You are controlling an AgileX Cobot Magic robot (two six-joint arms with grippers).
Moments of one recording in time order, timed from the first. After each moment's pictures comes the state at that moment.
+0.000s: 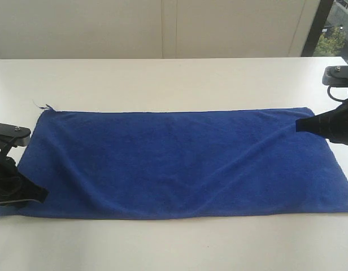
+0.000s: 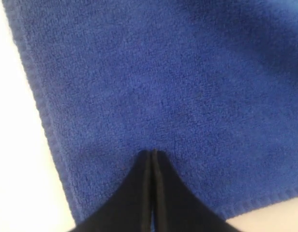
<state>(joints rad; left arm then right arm) -0.16 1.58 -0.61 -0.17 0.42 0.28 -0.02 1.58 -0.76 -0.13 0.17 0.13</state>
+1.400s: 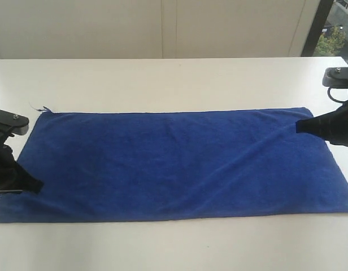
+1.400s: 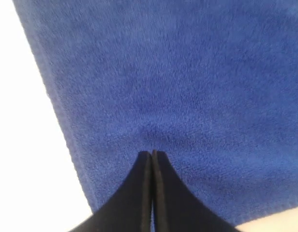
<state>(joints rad) -0.16 1.53 -0.65 -0.10 0.44 0.28 -0.02 1.58 -0.76 -0.13 0.19 0.14</state>
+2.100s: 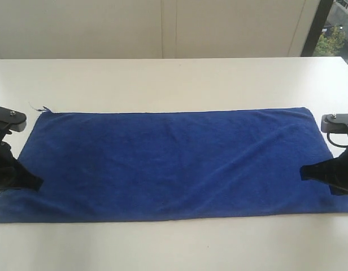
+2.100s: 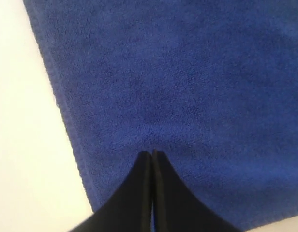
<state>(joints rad) -0.16 1.50 -0.63 -0.10 0.39 0.28 -0.02 1.60 -0.65 -0.12 0.39 0.14</state>
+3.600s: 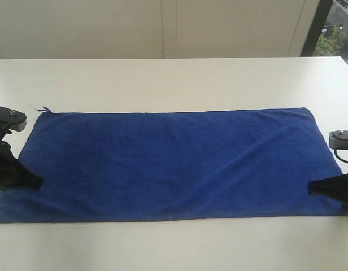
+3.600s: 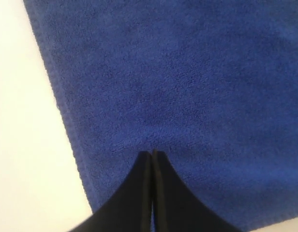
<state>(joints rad) -0.16 1.50 -0.63 -0.10 0.39 0.28 -0.02 1.60 -0.61 -0.23 0.47 0.31</state>
